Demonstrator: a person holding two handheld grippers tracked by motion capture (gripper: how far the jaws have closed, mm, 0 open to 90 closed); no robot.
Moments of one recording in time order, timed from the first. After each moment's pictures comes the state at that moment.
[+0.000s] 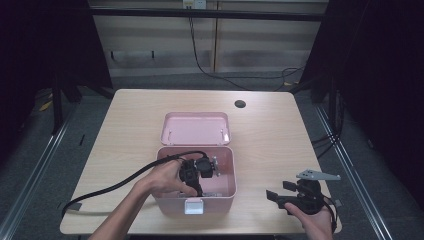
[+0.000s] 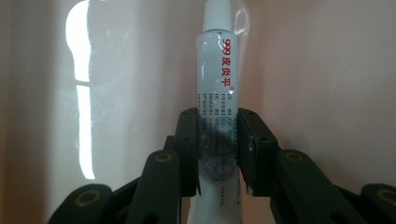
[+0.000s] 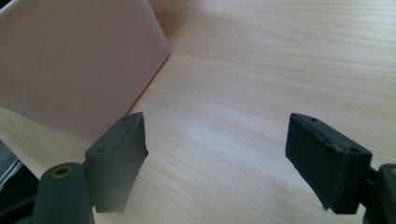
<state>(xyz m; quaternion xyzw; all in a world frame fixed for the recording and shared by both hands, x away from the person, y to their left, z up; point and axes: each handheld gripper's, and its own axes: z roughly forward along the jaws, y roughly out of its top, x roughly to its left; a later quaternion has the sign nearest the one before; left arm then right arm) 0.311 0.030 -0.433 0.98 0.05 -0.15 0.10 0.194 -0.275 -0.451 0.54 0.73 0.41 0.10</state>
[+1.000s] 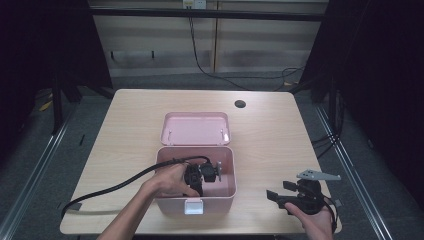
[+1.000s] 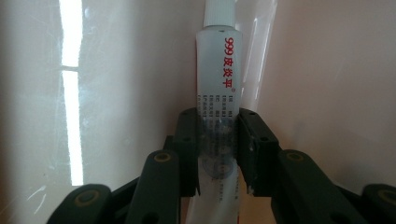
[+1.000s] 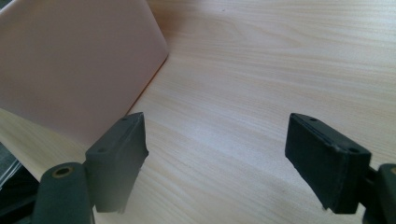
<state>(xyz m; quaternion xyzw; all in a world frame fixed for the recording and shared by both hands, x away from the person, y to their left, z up) 0.315 0.021 -0.459 0.98 0.05 -0.17 0.05 0.194 -0.275 -0.451 0.54 0.73 0.41 0.10</state>
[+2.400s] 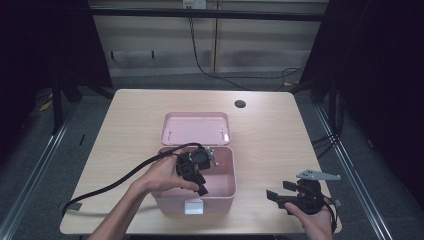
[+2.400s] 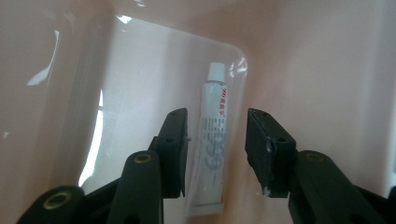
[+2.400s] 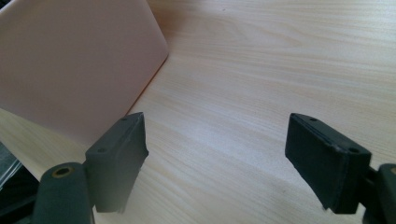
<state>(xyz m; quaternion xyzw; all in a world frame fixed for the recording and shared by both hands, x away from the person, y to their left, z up) 0.309 0.045 -0.396 0.97 0.08 -0.11 0.17 0.195 -0.275 -0.451 0.54 0.73 0.41 0.10</state>
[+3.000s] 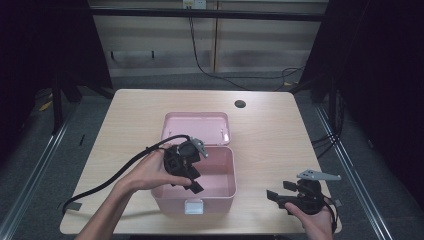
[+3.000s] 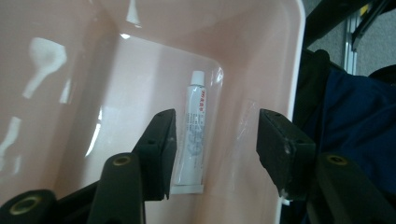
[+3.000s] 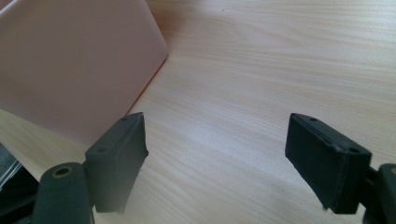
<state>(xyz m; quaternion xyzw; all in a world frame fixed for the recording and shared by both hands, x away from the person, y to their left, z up) 0.305 0.071 -0.356 0.97 0.09 -0.11 0.22 0.194 -0.275 -0.451 0.54 0.73 0.41 0.11</state>
